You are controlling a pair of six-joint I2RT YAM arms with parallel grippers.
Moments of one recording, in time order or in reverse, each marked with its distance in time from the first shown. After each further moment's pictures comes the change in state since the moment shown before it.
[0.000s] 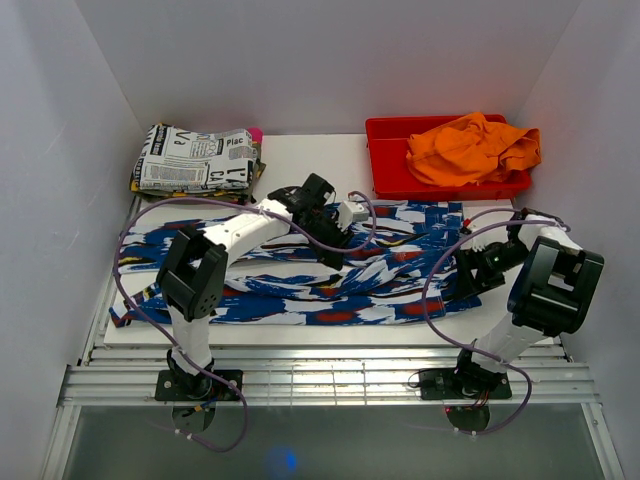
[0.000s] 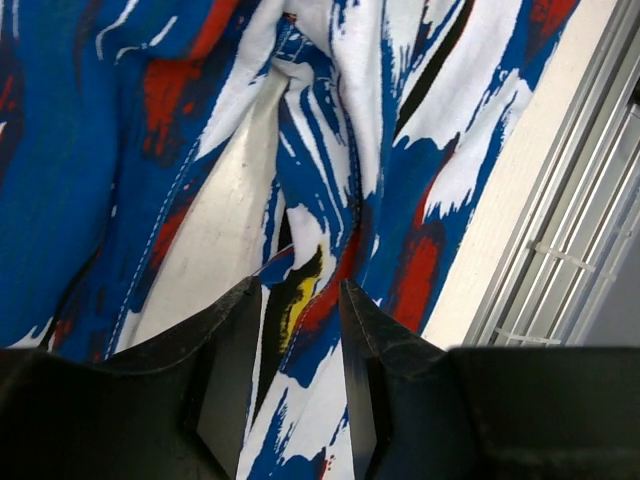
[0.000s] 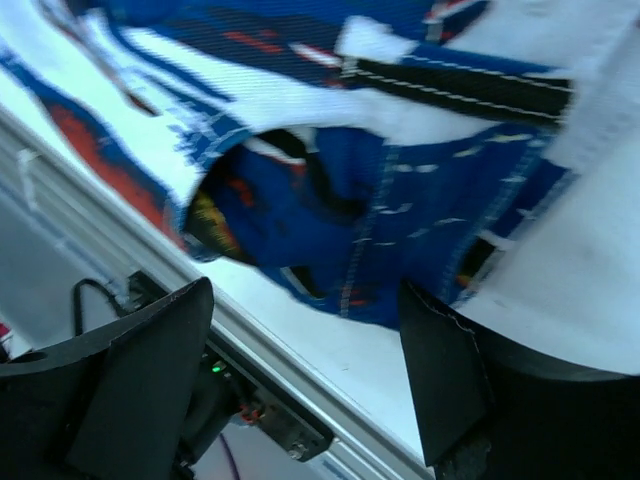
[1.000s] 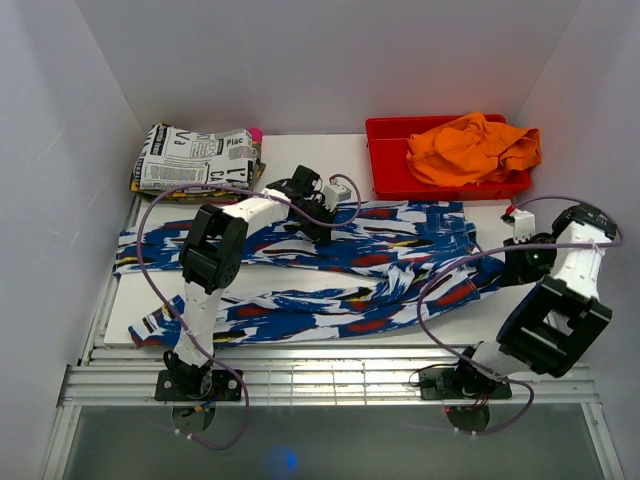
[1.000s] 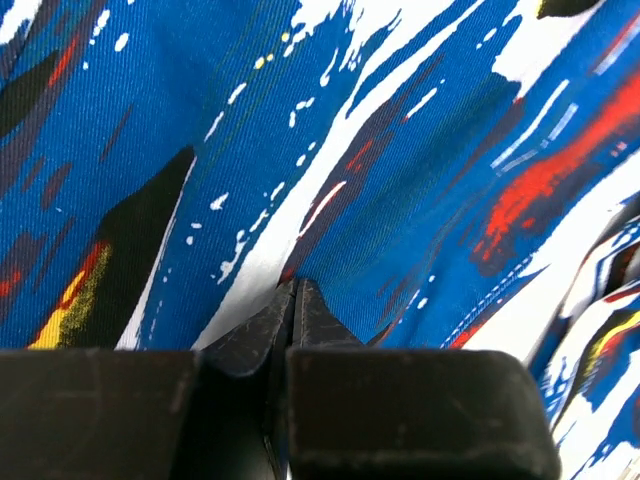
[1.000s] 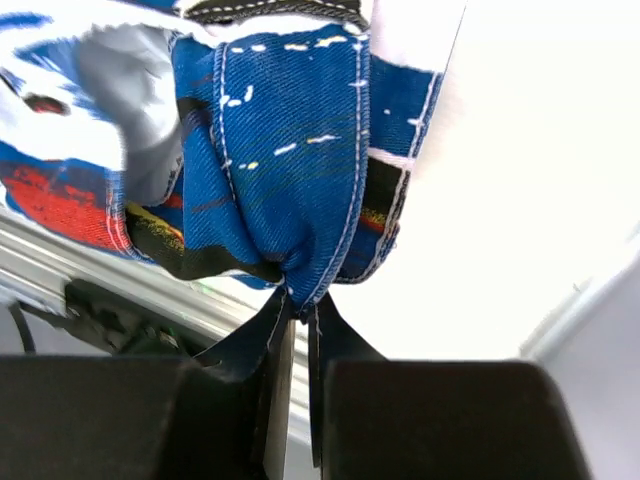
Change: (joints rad) left arm 0.165 0.273 0.117 0.188 -0.073 -0.075; right arm -0.218 -0.177 0.110 -0.040 0.069 -0.040
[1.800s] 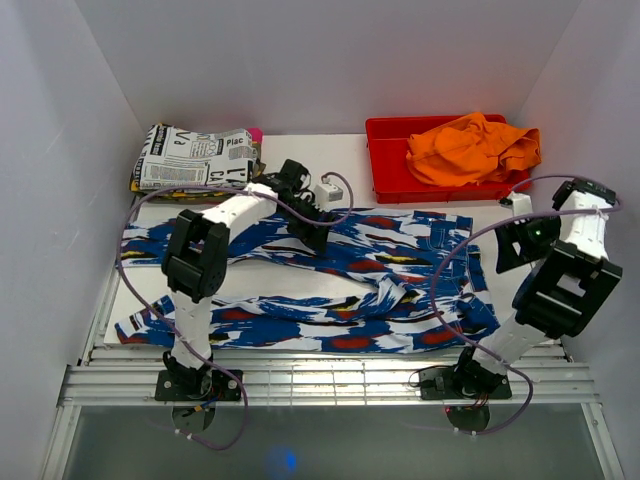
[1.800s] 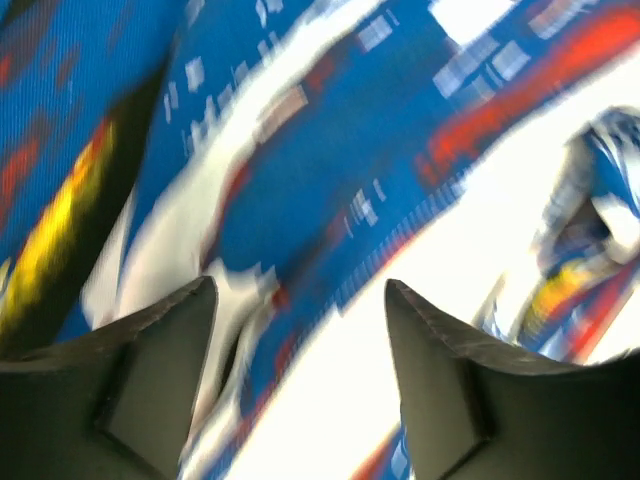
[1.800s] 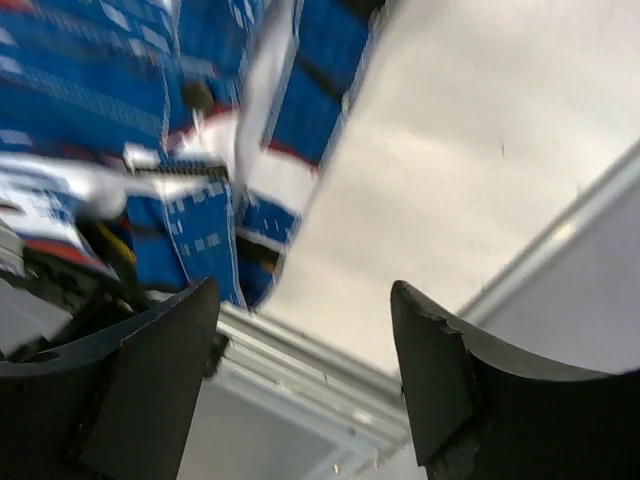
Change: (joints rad) left arm 0.014 -0.094 -0.012 -0.168 0.036 0.076; right arm 0.040 0.135 0.227 -0.125 0.120 -0.106
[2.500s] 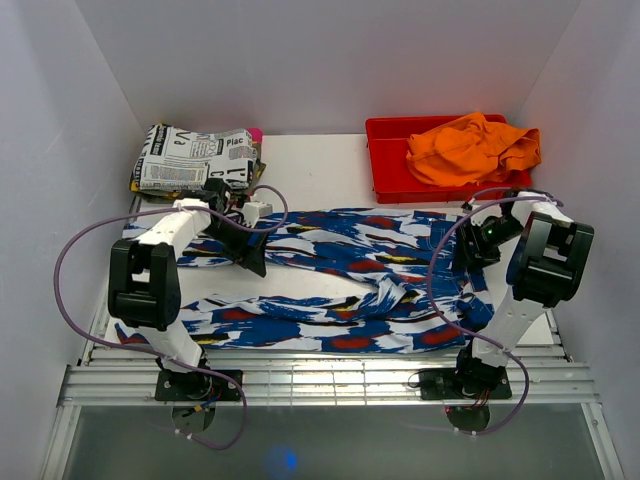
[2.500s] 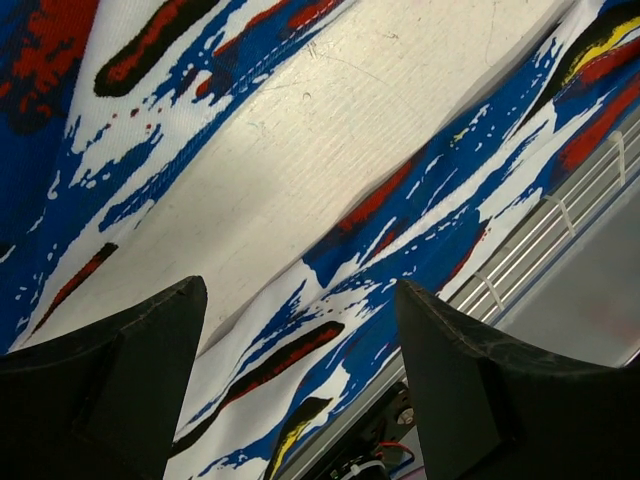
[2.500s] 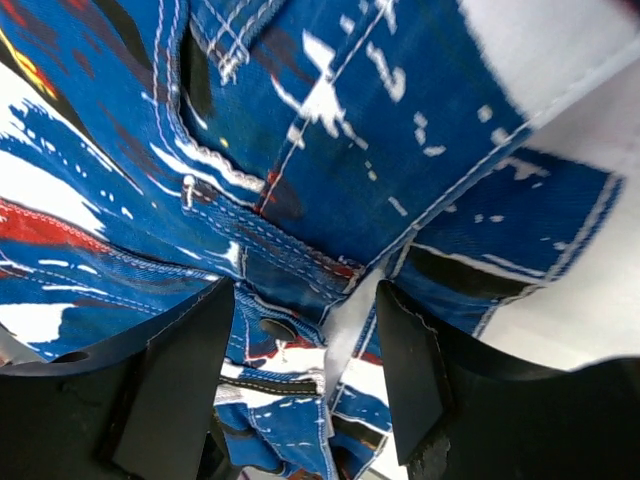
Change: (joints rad) left arm 0.370 -0.384 -0.382 -0.310 0.058 0.155; right arm 0.248 0.265 -0.082 0.289 -0.138 0.449
